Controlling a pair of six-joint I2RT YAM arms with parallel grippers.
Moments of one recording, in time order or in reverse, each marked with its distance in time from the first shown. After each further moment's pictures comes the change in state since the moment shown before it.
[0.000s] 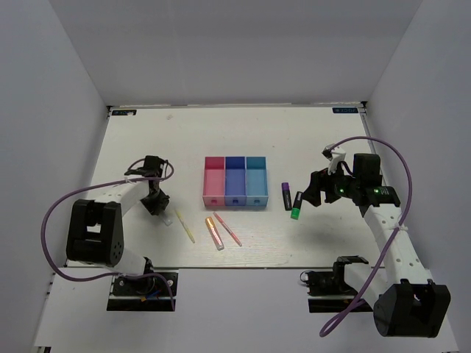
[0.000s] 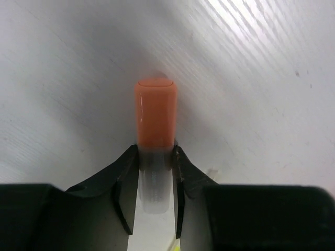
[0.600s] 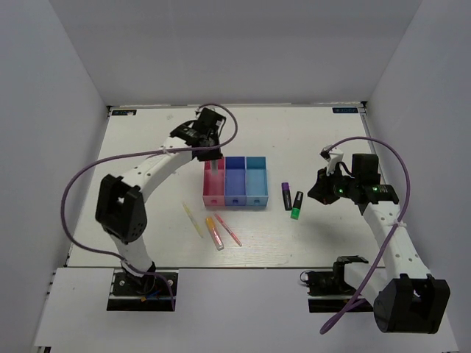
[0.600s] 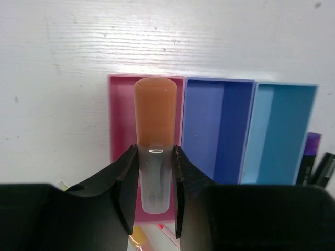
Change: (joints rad) left arm -0.426 0.226 0.722 -0.071 0.020 0.295; right arm 0.000 0.028 -0.001 -0.013 -0.024 -0.029
